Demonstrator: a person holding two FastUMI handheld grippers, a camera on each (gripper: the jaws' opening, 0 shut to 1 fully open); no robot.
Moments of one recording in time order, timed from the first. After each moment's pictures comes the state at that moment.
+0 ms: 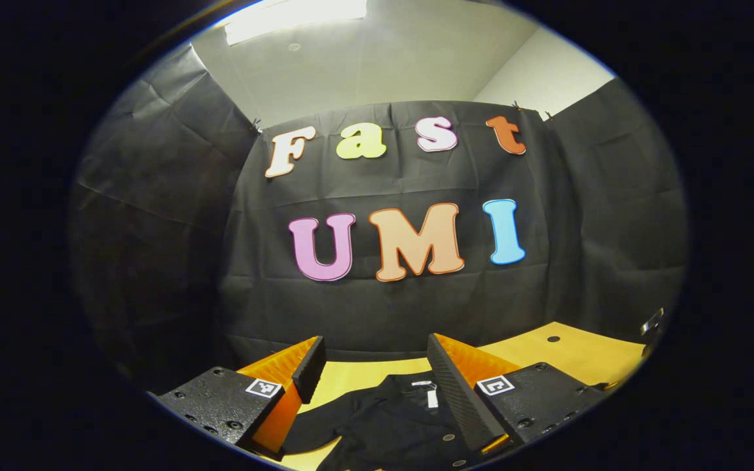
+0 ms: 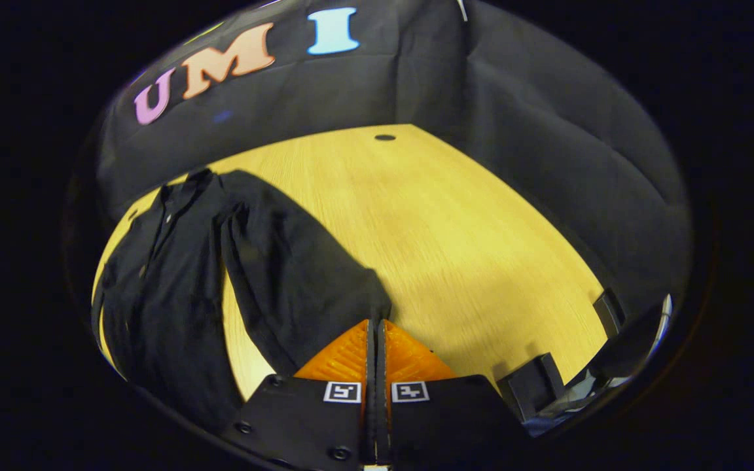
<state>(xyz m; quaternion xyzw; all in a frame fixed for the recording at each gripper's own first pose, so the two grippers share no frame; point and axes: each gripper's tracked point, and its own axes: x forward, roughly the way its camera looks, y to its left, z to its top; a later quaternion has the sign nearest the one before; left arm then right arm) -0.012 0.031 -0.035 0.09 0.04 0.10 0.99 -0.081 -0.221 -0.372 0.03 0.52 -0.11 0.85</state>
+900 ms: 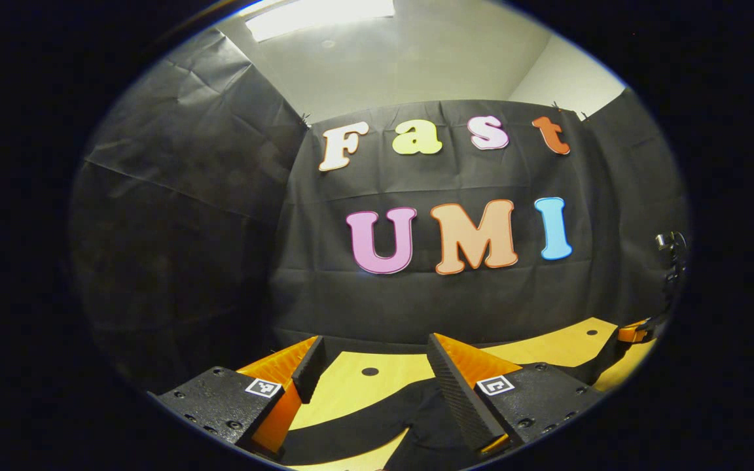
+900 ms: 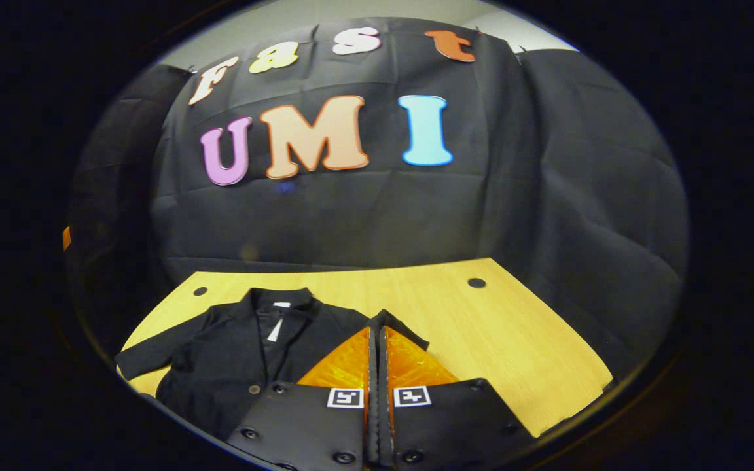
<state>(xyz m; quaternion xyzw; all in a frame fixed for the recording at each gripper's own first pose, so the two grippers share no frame) -0.073 0.151 -0.023 0.09 0.04 0.18 0.98 0.065 -0.034 -0.235 -0.02 0.32 0.03 0.95</state>
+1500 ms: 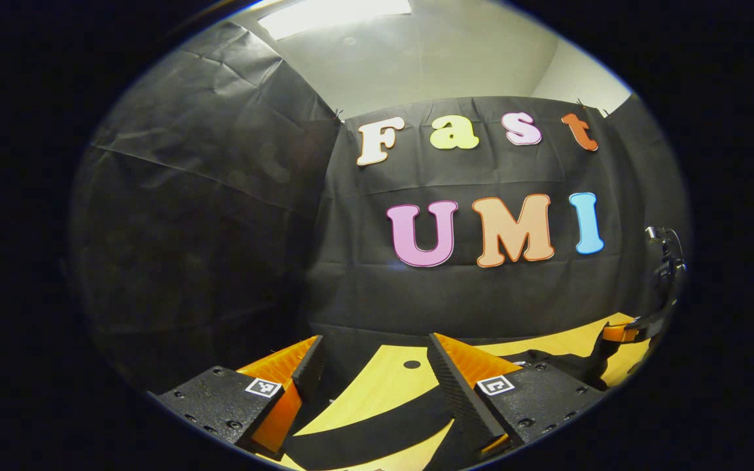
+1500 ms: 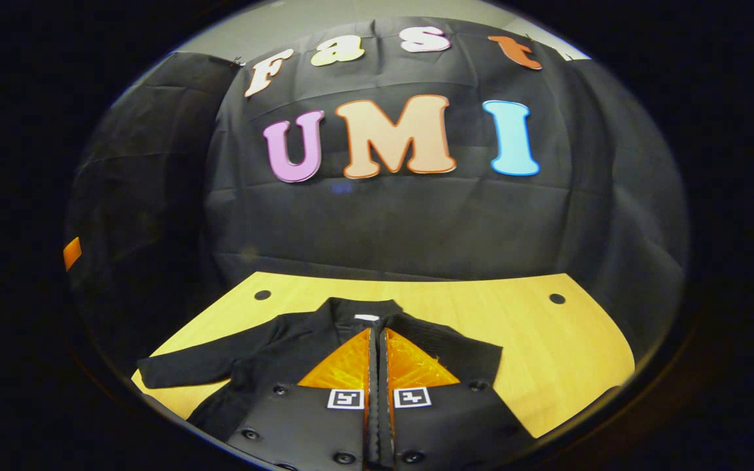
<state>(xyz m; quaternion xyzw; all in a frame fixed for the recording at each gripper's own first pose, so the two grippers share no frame) -0.116 0.223 -0.025 0.09 0.05 0.24 0.97 0.086 0.117 -0.242 -0.02 0.32 0.14 0.94</state>
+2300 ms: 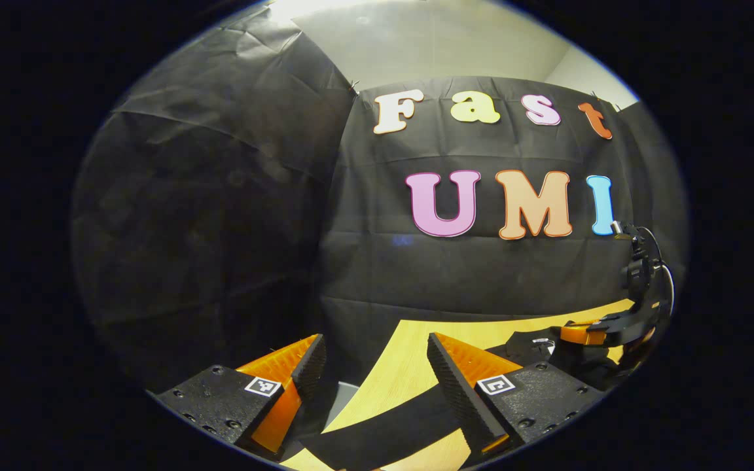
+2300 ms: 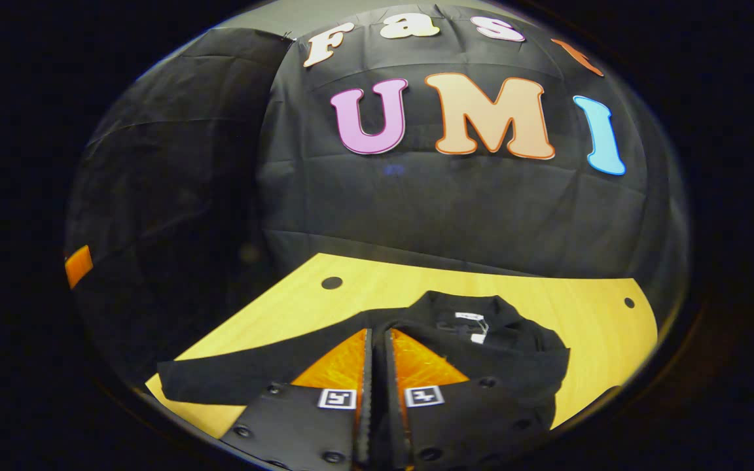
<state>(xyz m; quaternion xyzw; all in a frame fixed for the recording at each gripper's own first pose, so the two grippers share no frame) -0.126 0.301 -0.079 0.05 0.11 0.24 0.96 0.091 0.285 -0.280 -0.02 0.34 0.24 0.91</state>
